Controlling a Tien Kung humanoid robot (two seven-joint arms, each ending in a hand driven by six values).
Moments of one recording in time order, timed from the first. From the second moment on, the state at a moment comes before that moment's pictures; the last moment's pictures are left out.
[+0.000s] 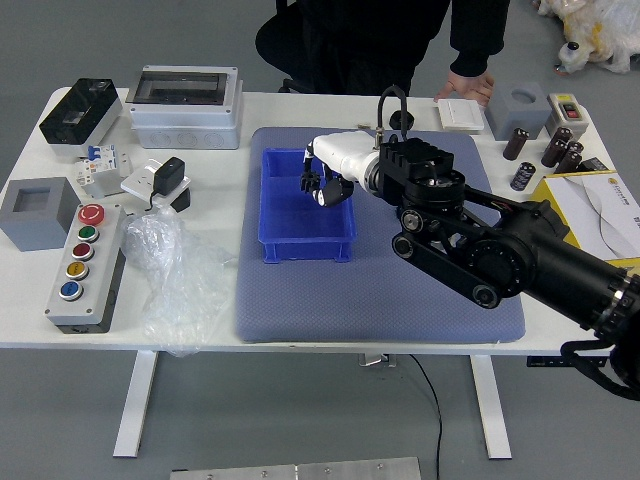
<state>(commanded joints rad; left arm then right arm) -0.09 0.18 -0.34 -0.27 0.63 -0.22 0.09 0.97 -0.12 0.52 1.08 -1.82 0.20 -0.42</state>
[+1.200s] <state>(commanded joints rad) -0.10 0.18 -0.33 -0.27 0.63 -0.22 0.09 0.98 -0.11 0.52 1.04 -1.78 0.25 -0.42</state>
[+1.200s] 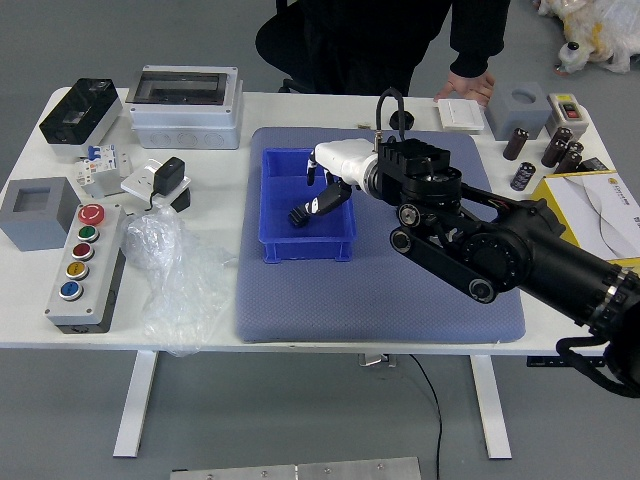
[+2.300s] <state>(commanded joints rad) -0.10 0.18 -0.38 -0.27 0.64 -0.22 0.09 0.97 -0.31 0.57 1.09 -1.77 0.26 -0.39</state>
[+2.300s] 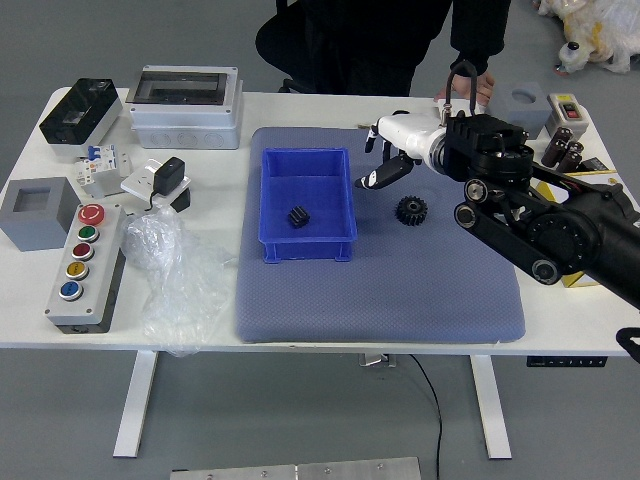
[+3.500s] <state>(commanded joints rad) -0.10 0.18 -0.38 -0.28 0.64 -0.22 0.09 0.94 -0.34 0.54 0.93 -1.67 0.23 -0.27</state>
